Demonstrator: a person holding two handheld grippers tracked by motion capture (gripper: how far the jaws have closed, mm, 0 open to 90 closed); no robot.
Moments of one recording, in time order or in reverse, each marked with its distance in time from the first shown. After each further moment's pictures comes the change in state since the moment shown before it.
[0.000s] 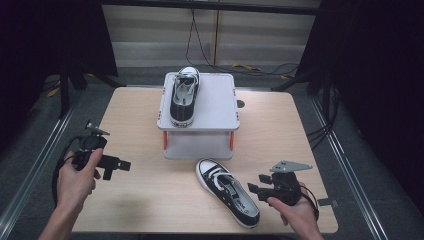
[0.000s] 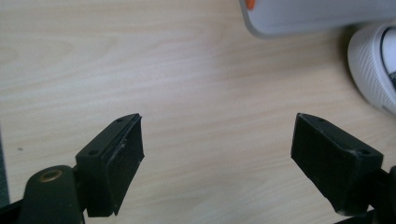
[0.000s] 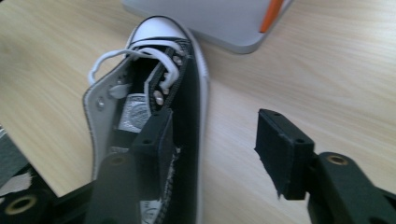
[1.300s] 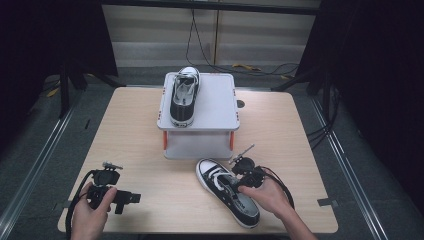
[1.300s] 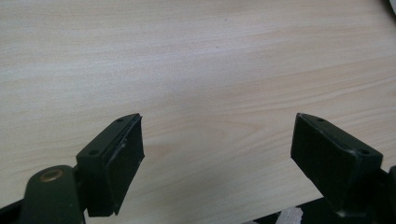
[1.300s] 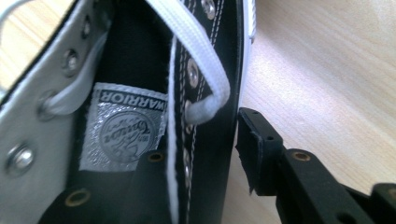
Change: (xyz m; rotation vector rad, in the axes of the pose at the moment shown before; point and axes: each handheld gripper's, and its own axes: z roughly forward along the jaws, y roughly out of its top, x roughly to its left) left arm -0.026 -0.066 0.038 0.045 0.002 -0.006; right arm 0.022 0.042 0.088 0.513 -0.016 -0.137
